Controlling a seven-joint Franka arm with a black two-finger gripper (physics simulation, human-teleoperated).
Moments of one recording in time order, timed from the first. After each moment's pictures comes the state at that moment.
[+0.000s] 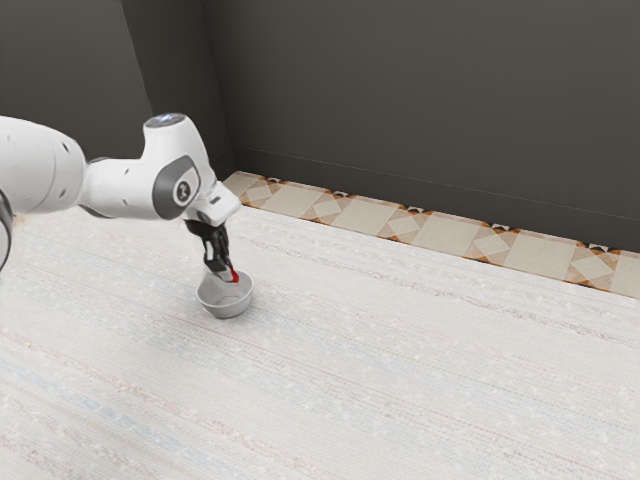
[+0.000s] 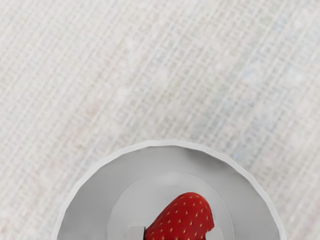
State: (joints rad) arm 0.12 0.41 0.01 -1.82 -0.09 2.33 1.19
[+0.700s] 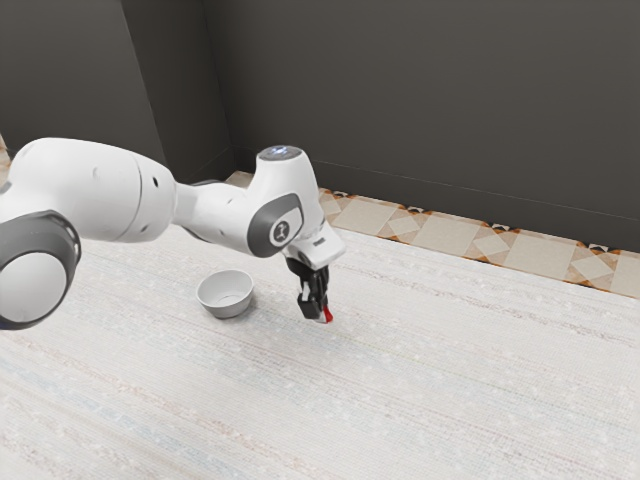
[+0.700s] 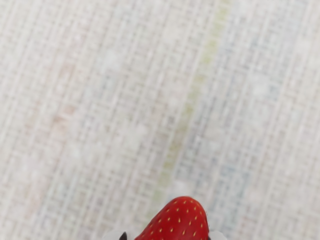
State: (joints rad) arm -0.18 0.53 0.00 -1.72 -0.09 2.30 1.12
